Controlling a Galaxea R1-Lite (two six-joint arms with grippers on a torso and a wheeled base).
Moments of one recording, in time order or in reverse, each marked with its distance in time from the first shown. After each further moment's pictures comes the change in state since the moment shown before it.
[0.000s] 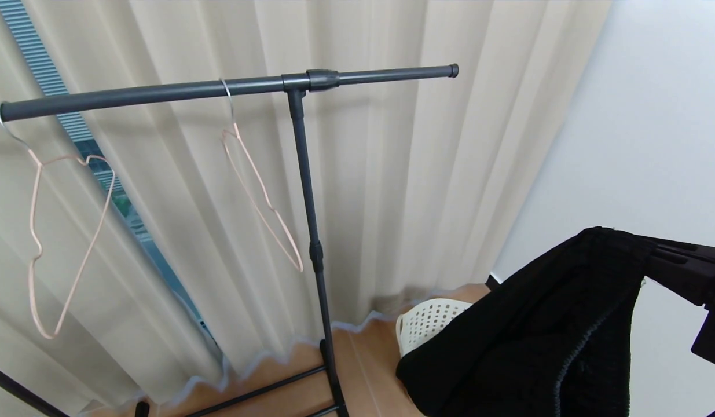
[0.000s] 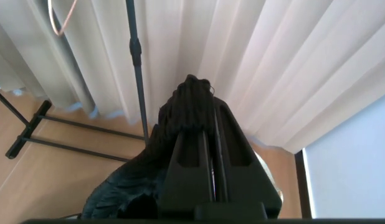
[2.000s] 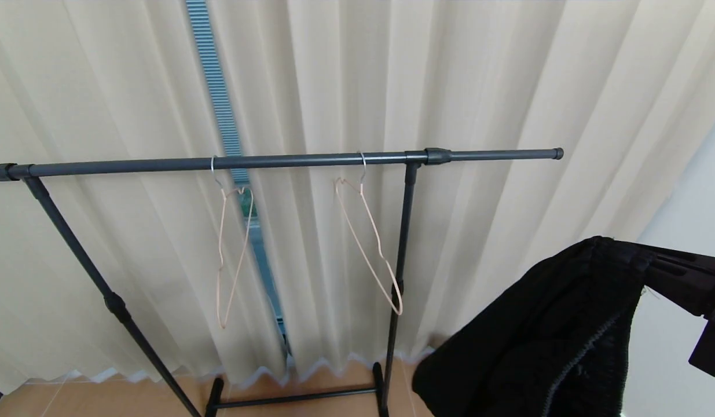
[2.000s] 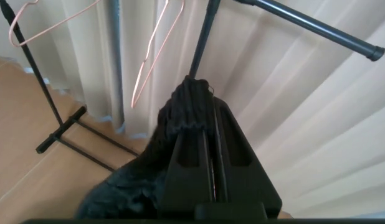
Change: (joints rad) left arm 0.000 0.000 0.000 0.000 0.001 0.000; right arm -0.017 -0.010 0.048 -0.040 0.005 -0.063
